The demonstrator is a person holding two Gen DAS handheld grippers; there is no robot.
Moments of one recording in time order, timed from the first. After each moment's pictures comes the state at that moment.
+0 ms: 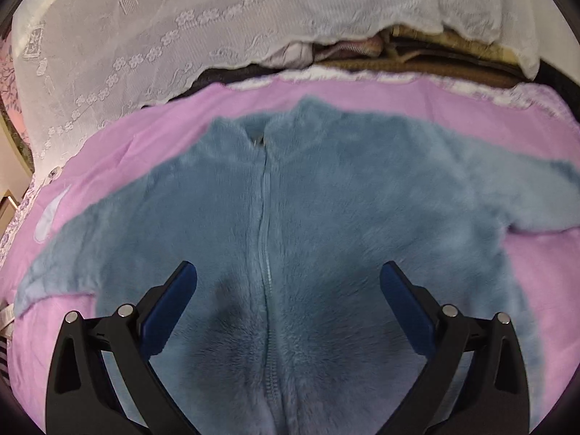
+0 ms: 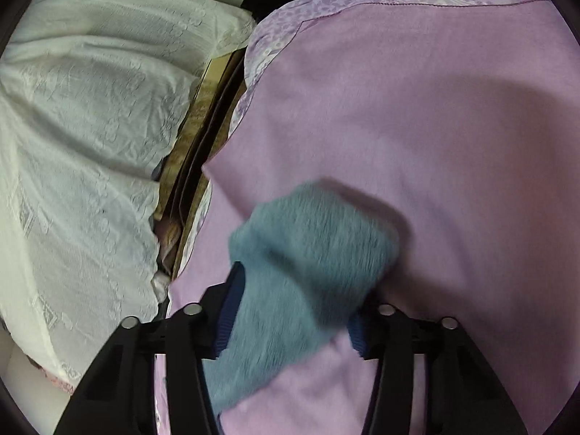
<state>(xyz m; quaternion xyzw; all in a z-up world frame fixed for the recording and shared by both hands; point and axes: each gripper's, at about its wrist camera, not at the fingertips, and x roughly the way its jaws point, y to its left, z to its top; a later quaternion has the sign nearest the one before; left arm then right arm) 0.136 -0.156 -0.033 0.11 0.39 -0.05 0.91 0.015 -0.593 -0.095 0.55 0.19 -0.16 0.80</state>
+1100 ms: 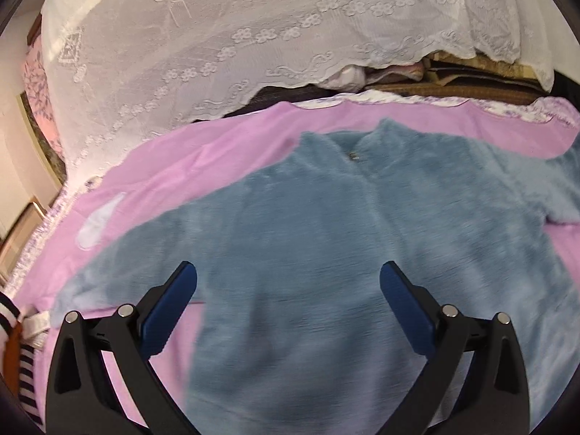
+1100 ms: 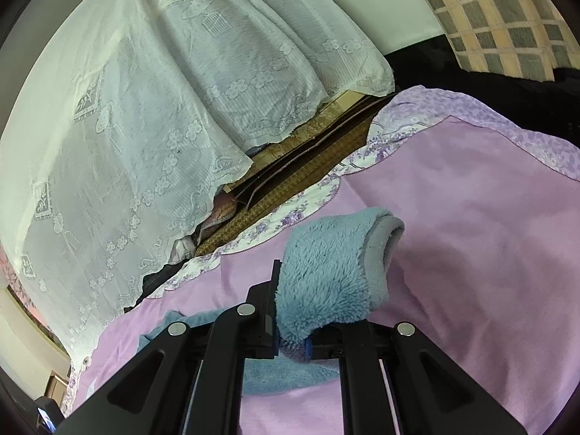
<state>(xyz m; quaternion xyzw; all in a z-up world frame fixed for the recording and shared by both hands) 0.121 -0.061 -0.002 0.14 0.33 -0.01 0.93 0.029 -0.478 0.020 0.33 0.15 -0.14 0.92</state>
